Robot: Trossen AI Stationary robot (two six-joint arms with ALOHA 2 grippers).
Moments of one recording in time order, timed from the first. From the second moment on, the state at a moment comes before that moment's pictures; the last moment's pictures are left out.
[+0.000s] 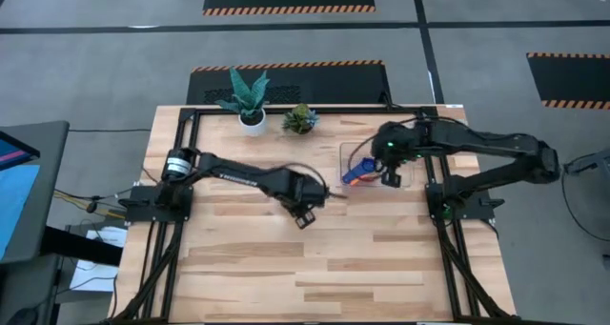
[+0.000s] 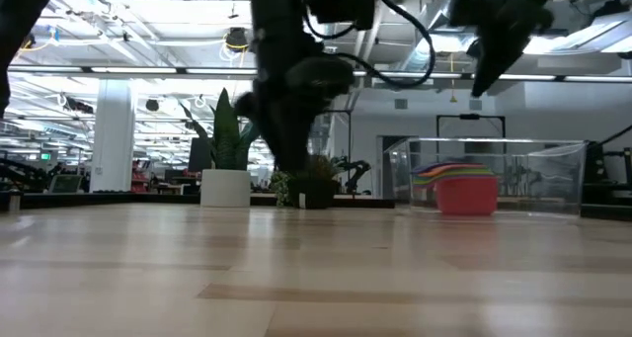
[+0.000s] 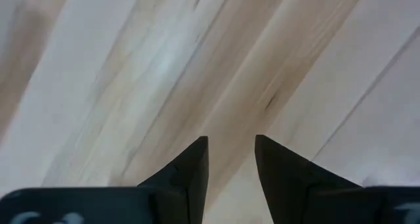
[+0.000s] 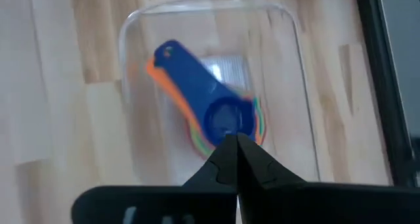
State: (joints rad) left arm -0.07 2.03 1.61 -0.99 -0.12 -0.63; right arm -0.22 1.12 1.05 -1.02 0.13 -0.07
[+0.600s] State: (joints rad) left arm -0.23 1.97 1.61 -1.31 -0.36 -0.92; right arm -0.31 1.48 0.99 -0.60 -0.04 -0.35
